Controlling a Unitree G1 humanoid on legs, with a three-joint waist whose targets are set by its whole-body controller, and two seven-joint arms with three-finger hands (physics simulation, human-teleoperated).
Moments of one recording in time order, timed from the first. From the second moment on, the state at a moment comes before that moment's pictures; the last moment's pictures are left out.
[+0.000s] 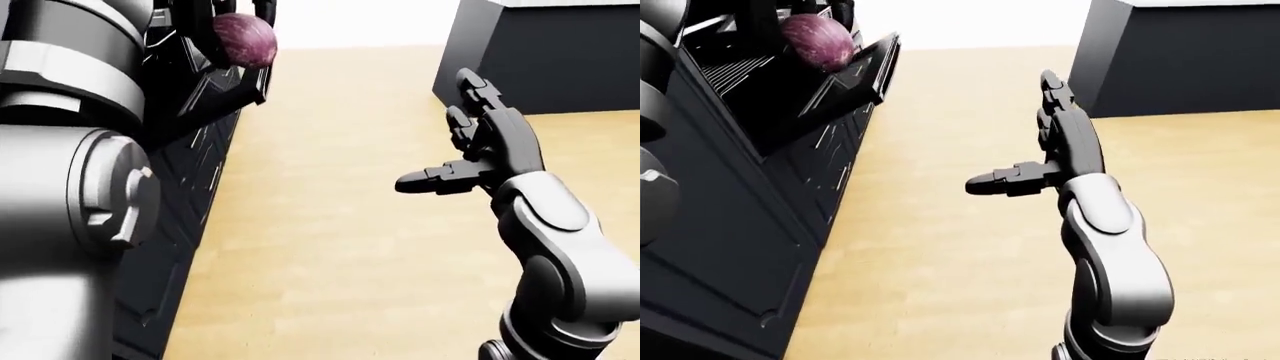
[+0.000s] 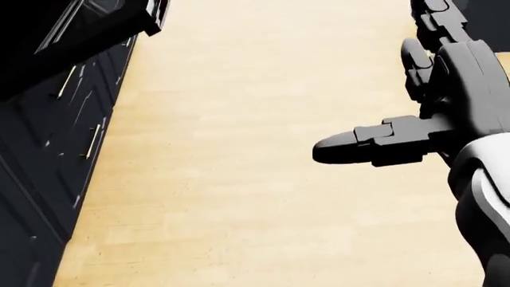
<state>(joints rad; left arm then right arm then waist) -1.84 0.48 0.03 1.37 1.05 -0.32 -0.67 -0.59 -0.24 -0.16 -0.70 0.05 1.22 0.06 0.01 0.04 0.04</state>
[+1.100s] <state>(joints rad) -1.89 0.47 0.03 1.38 1.07 -0.31 -0.66 -0.58 -0.24 -0.17 -0.65 0.05 1.16 0.08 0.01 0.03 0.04</state>
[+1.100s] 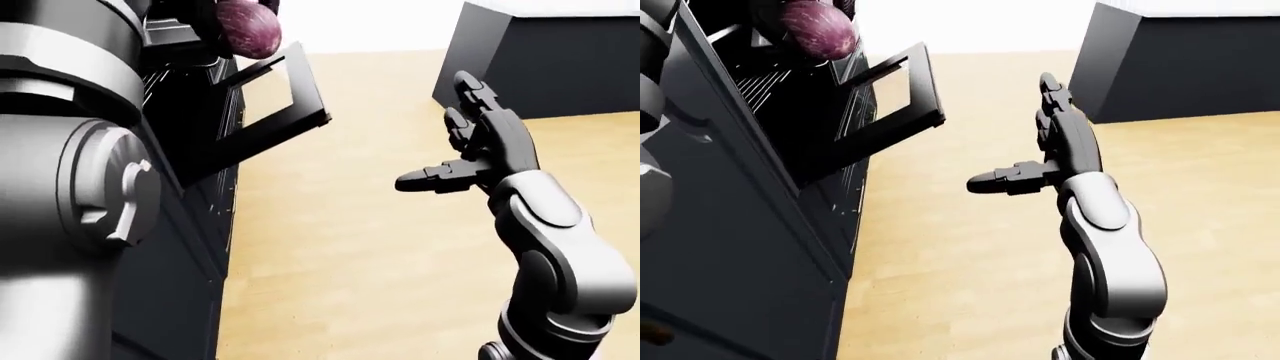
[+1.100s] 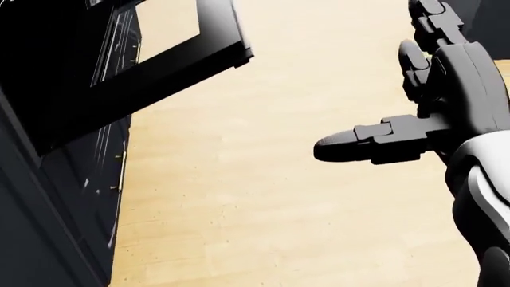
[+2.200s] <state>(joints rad) -1.91 0.46 0.04 1.36 1.06 -0.32 -0.67 -0.71 -0.30 -0.18 -0.56 0.05 1.19 0.06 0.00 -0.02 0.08</state>
